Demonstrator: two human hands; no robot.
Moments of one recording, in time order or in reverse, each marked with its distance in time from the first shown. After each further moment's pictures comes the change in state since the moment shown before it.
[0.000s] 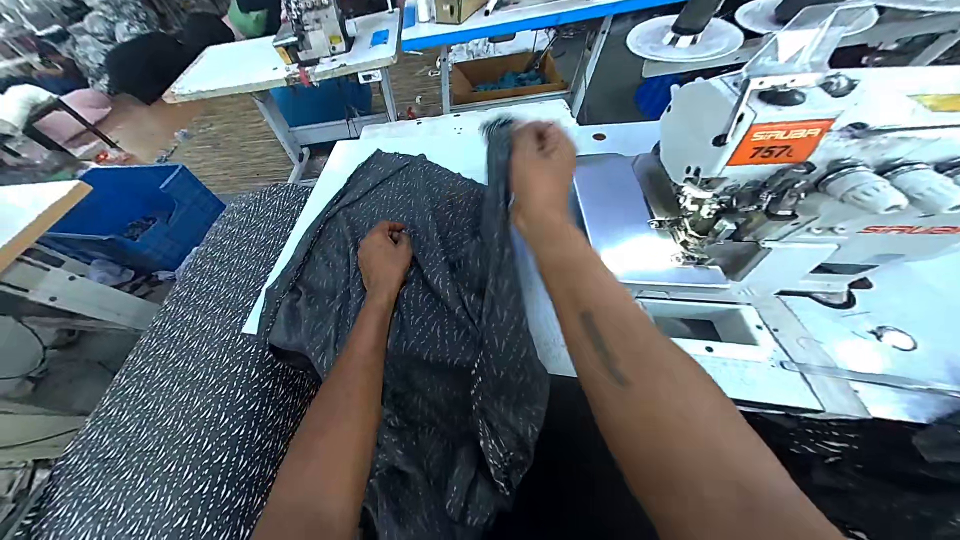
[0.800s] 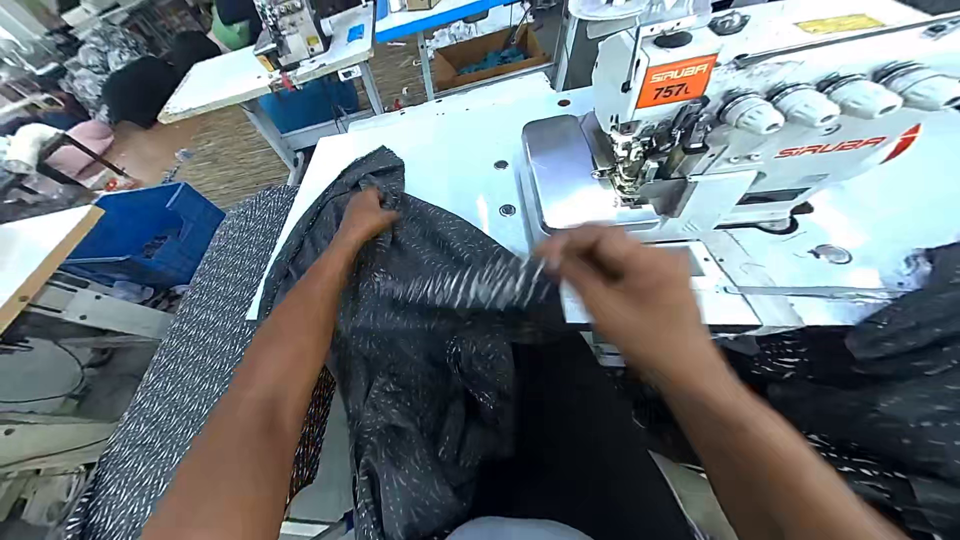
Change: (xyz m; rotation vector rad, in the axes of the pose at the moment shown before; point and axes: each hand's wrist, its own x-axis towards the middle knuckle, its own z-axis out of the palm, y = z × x) left_hand 0.038 0.033 -0.029 0.135 -0.347 0.134; right_hand -0.162 -0.040 -0.177 0.008 -0.357 -0.328
